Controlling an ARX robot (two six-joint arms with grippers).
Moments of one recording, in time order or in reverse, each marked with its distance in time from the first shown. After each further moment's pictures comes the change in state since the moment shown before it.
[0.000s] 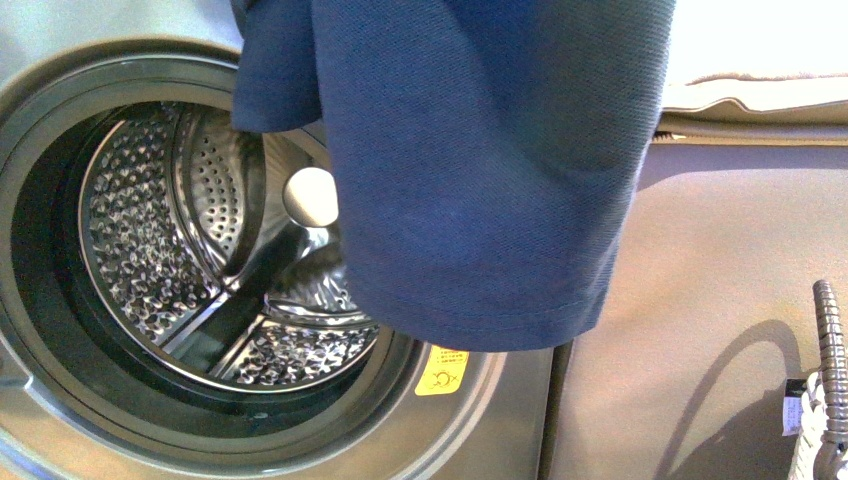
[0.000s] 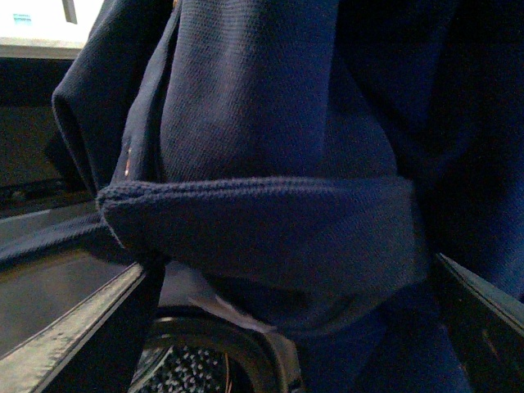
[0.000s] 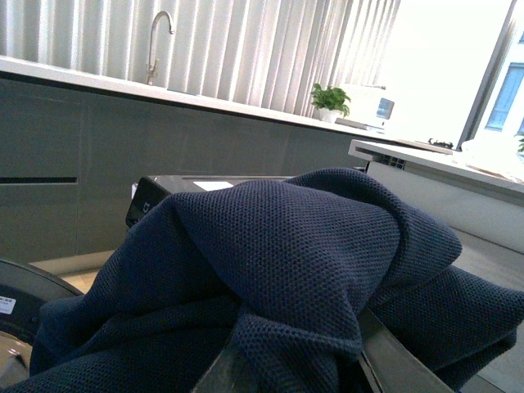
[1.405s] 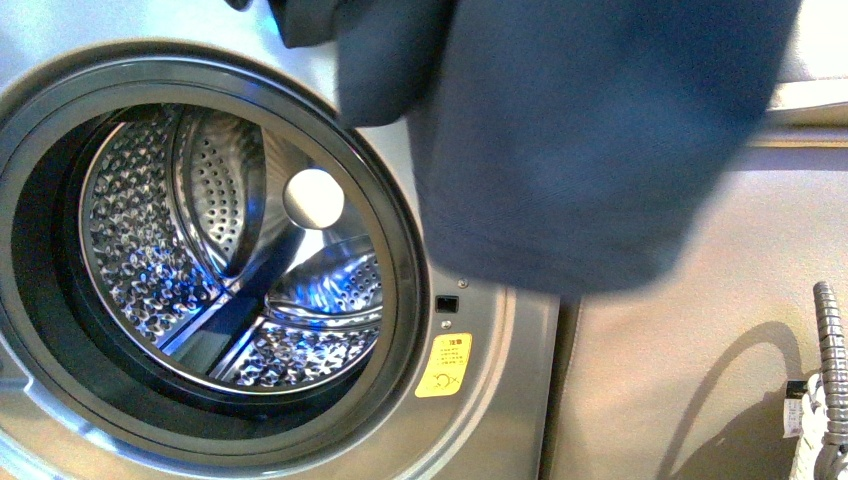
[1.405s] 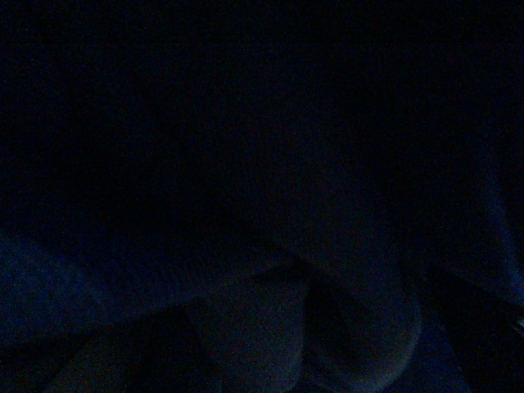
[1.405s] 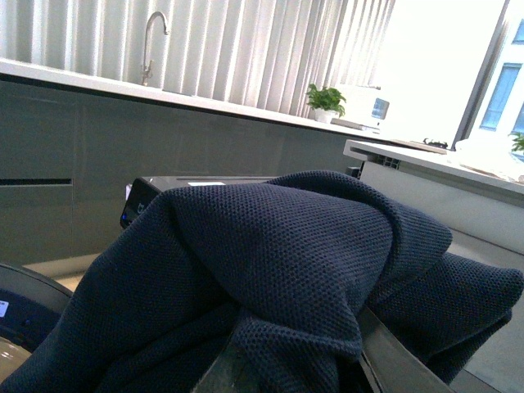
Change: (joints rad) left arm -0.532 0.209 0.236 -0.050 -0.327 0.077; right arm -0.001 0.000 0.000 0.002 0.003 0.000
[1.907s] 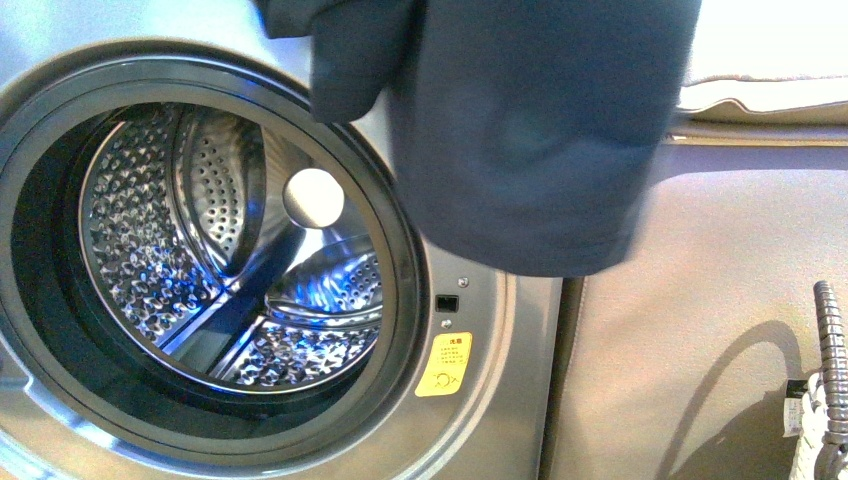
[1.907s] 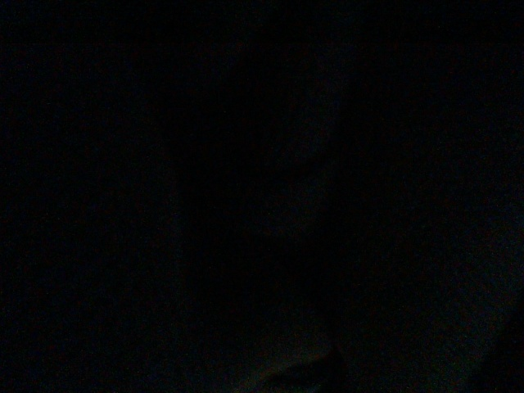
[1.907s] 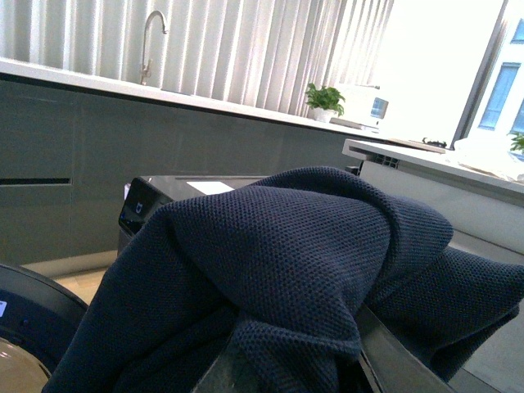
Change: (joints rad) left arm -0.017 0.052 0.060 -0.082 -0.114 -0.112; right arm 0.000 0.000 0.000 0.000 0.001 0.000
